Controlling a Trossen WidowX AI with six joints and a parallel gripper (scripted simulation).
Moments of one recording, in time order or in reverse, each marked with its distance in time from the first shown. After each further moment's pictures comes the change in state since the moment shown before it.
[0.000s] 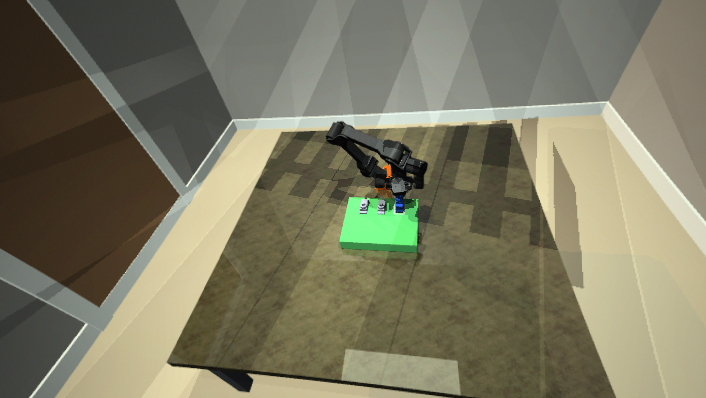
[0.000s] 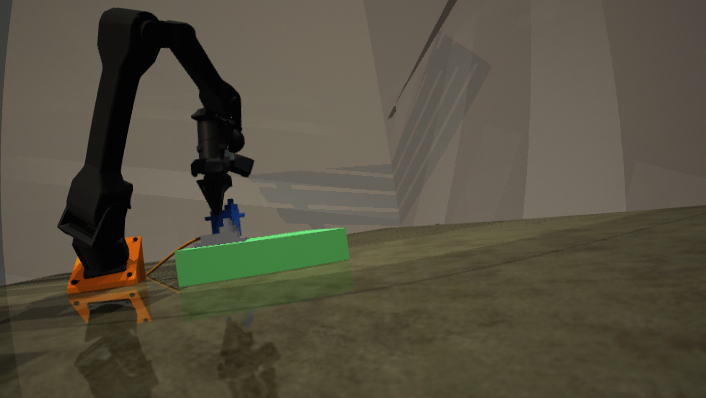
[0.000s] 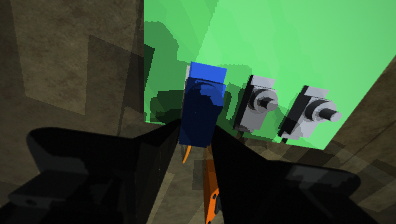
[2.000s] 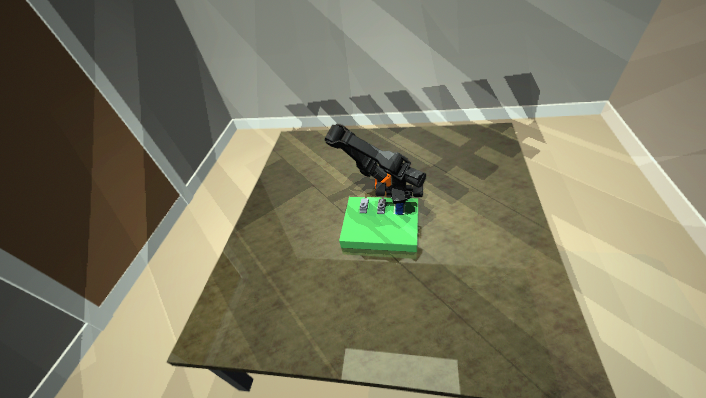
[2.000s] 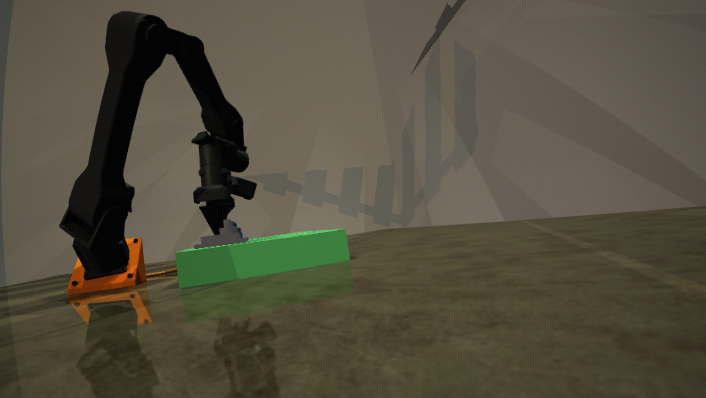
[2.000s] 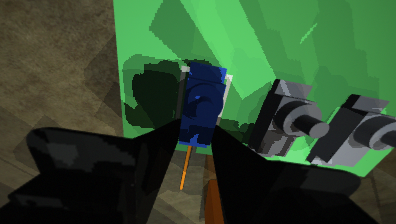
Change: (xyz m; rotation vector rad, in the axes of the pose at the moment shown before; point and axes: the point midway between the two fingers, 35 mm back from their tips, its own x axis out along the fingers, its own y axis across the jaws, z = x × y) arm 0.049 -0.001 0.001 0.002 -0.005 0.003
